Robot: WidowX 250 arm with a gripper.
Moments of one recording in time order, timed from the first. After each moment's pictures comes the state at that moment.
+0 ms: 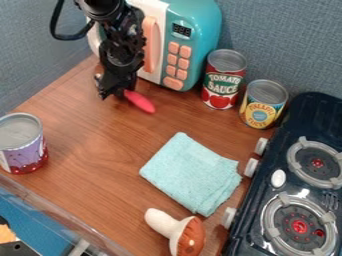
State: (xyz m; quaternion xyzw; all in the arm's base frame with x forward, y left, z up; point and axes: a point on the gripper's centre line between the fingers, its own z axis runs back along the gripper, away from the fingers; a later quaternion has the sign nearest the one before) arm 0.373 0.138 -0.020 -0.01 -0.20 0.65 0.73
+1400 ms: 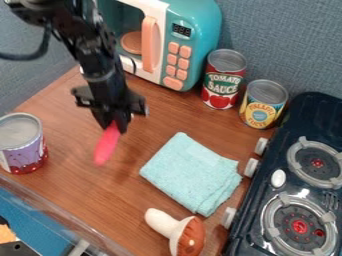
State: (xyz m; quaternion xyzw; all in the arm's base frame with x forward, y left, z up) arm 0.278 0.072 0.014 -0.03 -0.14 0.14 0.98
